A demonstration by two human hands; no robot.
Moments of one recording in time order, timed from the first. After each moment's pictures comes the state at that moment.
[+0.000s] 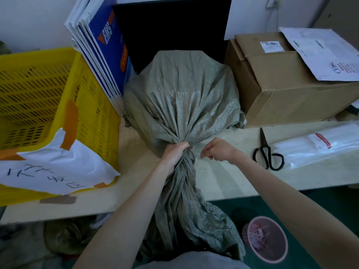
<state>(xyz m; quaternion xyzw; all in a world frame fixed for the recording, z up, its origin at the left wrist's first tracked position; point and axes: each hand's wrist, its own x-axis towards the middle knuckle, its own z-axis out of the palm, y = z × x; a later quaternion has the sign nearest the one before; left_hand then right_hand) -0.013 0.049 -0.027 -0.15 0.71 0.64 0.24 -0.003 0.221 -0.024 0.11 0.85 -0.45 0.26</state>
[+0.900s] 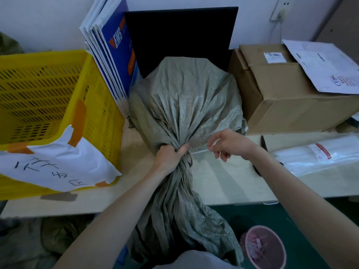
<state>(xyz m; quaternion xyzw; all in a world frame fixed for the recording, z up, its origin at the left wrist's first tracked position) -0.012 0.025 -0.023 0.03 0.92 0.38 0.12 0.007 0.232 0.046 0.06 0.84 -0.47 0.25</state>
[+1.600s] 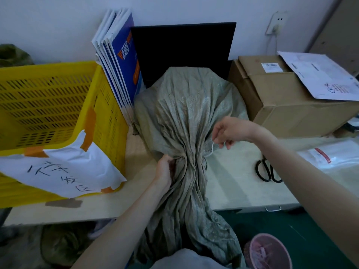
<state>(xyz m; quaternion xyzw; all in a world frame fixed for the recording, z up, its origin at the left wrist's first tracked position) 0.014 0.017 -0.016 -0.26 0.54 0.77 0.19 -0.019 0.225 0.096 0.01 0.90 -0.35 0.26</state>
